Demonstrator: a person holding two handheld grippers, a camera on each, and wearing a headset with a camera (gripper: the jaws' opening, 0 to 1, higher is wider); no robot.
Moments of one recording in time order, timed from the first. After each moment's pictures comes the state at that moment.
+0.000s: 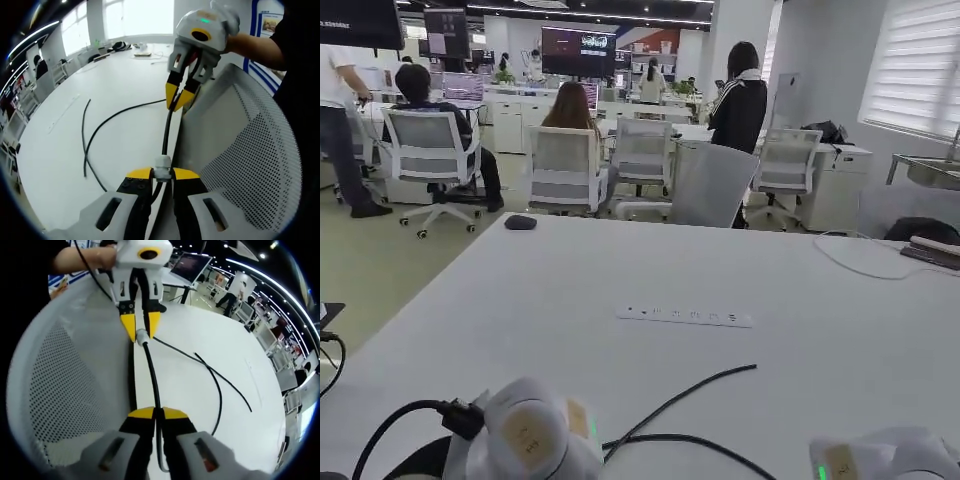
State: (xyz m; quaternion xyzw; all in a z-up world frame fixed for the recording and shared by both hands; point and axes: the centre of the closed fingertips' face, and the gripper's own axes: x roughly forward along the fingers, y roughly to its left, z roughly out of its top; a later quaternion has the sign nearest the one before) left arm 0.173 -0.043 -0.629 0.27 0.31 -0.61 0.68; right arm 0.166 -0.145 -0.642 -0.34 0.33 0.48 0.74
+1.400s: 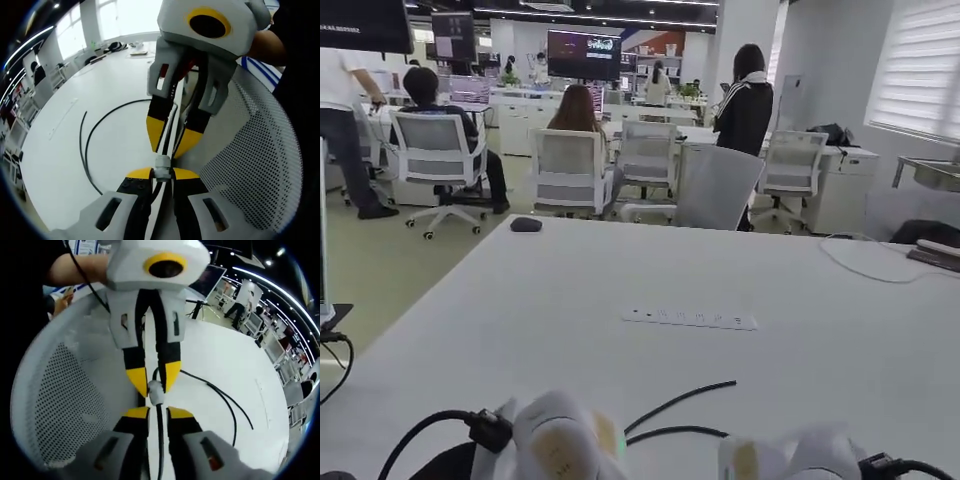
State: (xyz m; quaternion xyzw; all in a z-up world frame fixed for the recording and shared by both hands) left arm 0.165 -0.052 -0.628 0.30 0.30 -0.61 0.67; right arm 0.159 -0.055 -0.633 -0.34 0.29 0.54 0.72
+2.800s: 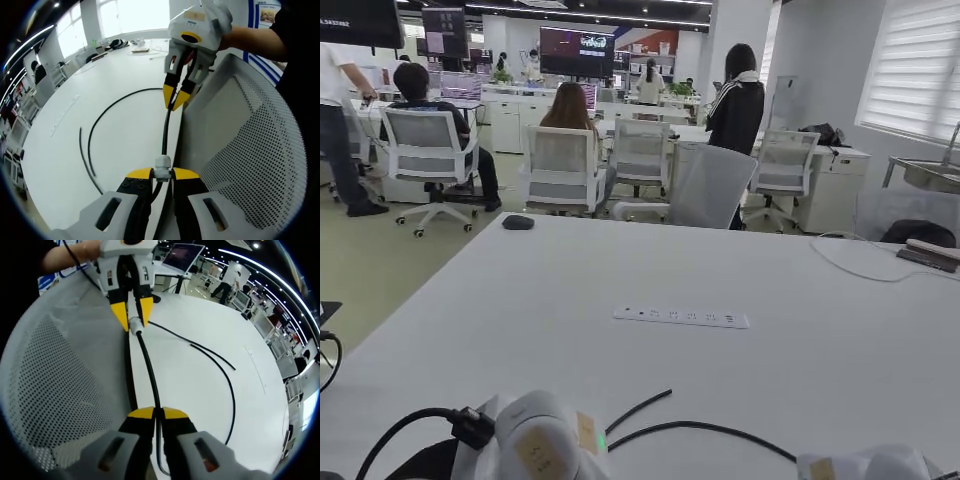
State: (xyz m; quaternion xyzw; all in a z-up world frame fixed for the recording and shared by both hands) left arm 0.174 -0.043 -0.636 0.30 0.31 -0.60 0.67; right arm 0.168 -0.150 -0.662 -0.33 0.36 0.46 0.74
